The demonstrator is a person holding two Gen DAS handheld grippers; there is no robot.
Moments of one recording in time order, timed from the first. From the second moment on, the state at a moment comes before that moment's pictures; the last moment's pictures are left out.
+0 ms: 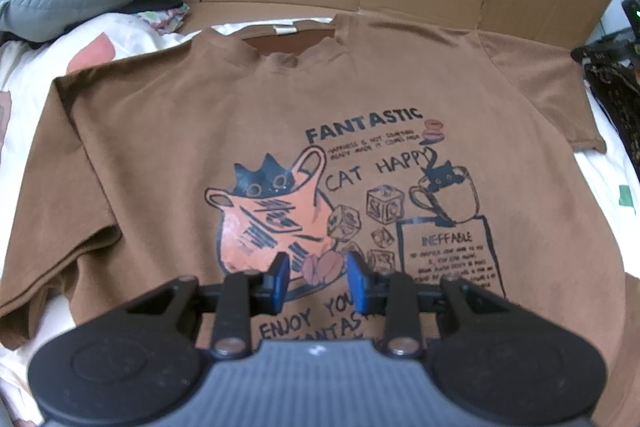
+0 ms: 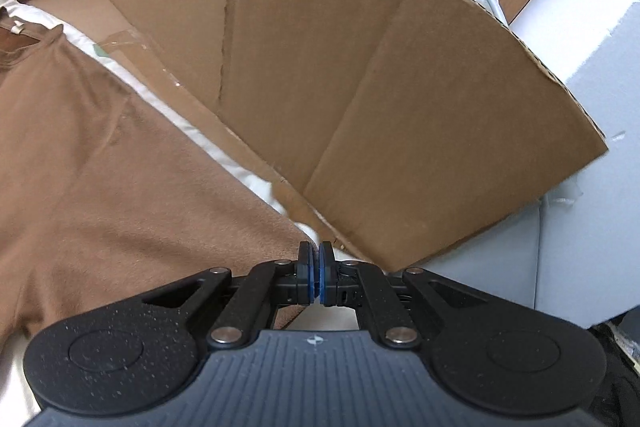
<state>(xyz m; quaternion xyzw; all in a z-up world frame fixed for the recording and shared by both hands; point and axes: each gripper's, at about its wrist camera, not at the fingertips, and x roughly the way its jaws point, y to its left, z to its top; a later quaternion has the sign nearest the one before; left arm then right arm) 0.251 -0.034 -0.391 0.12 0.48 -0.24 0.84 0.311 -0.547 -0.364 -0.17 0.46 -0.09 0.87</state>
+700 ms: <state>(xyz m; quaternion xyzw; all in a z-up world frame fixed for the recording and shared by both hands) 0.251 -0.033 -0.394 0.12 0.48 -0.24 0.84 0.318 -0.543 -0.358 -0.15 0.46 -0.10 0.87</state>
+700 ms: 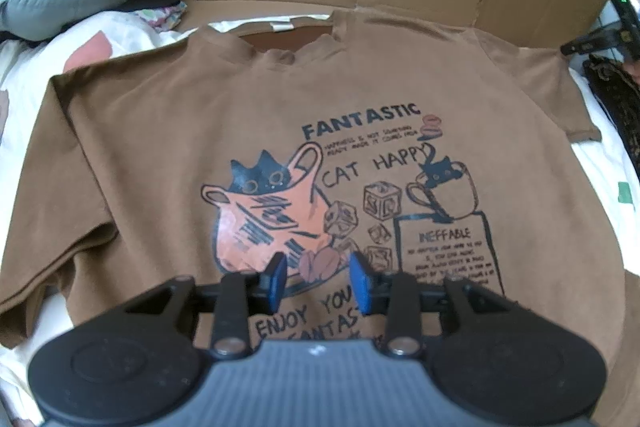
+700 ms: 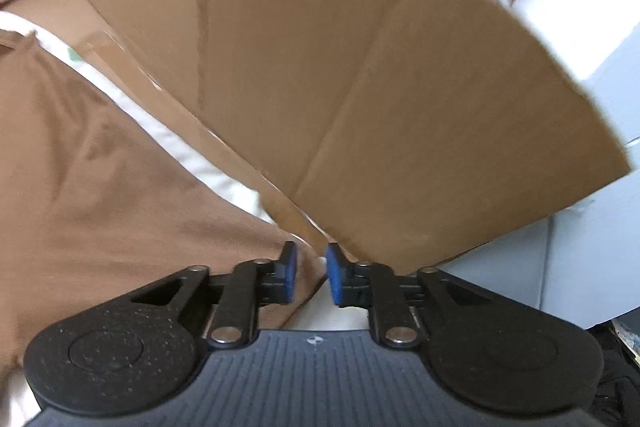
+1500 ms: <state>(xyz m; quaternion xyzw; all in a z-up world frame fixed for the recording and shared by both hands) 0.253 -0.032 -0.397 0.11 0.48 -0.23 0.84 0.297 -0.484 -0.417 -0.10 0.49 -0.02 0.86</state>
